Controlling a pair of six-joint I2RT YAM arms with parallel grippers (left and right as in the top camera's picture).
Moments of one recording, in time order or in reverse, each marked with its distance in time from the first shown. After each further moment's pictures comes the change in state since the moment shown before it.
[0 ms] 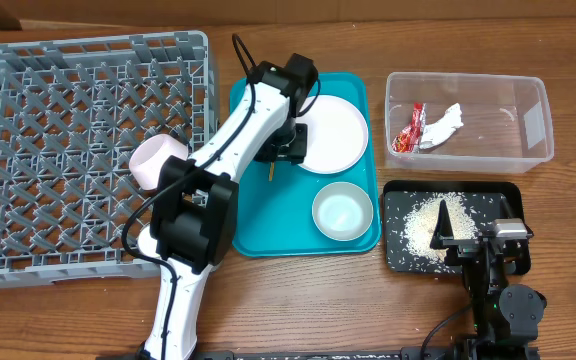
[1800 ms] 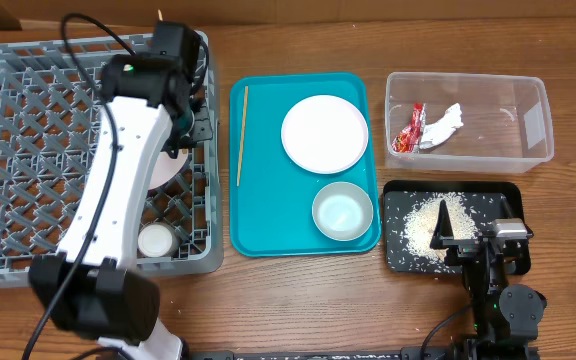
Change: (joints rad) left arm 0.280 -0.501 -0.185 -0.091 -0.169 0.043; right arm 0.000 0.000 0.000 0.000 0.000 0.000
